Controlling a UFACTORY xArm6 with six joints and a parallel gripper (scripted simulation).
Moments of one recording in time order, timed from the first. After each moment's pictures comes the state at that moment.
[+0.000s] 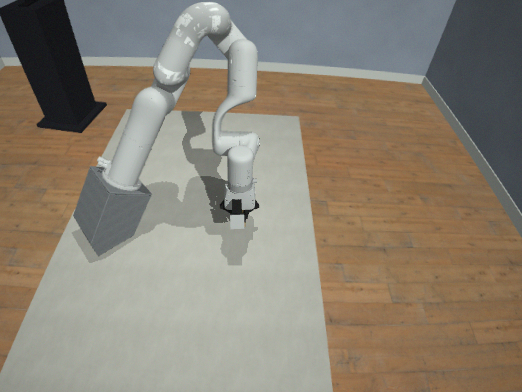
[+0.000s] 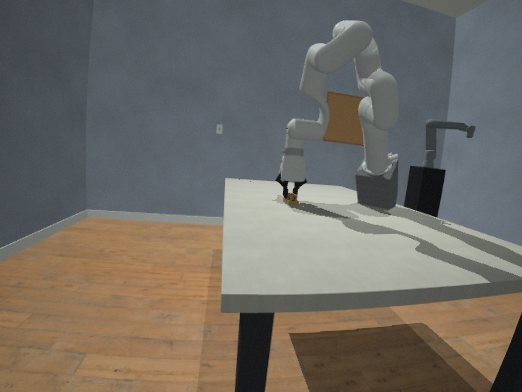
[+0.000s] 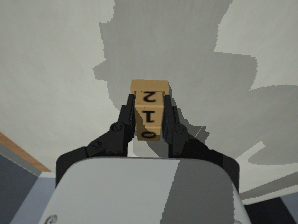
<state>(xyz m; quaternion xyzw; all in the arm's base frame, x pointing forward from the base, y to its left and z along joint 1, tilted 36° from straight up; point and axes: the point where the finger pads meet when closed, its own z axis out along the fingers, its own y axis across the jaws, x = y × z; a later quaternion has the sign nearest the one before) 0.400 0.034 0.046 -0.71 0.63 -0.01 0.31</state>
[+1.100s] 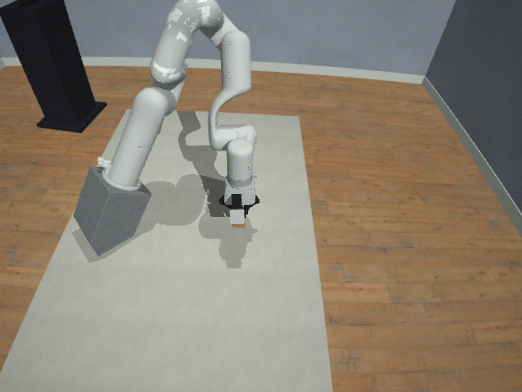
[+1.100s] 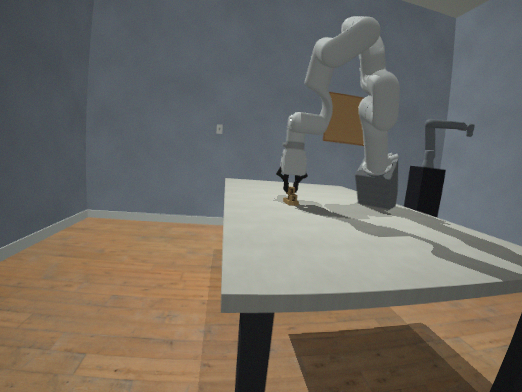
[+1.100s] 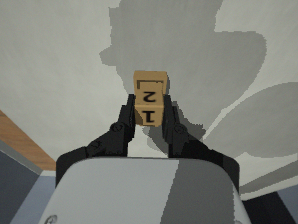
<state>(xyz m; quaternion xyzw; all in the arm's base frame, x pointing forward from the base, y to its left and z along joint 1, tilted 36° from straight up) 0.390 0.023 0.066 -0.71 0.63 -0.02 0.31</state>
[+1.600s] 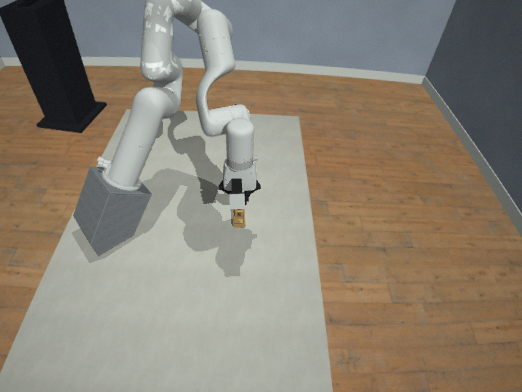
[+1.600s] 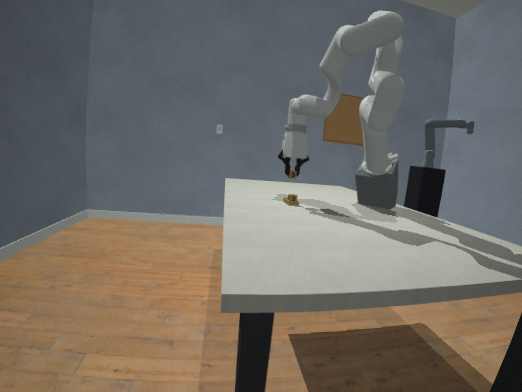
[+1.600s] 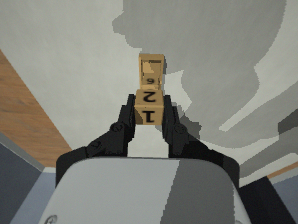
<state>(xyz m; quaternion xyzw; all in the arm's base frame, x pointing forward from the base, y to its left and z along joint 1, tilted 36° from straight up) 0.362 -0.007 0.120 -0.71 0.63 -0.02 0.31</state>
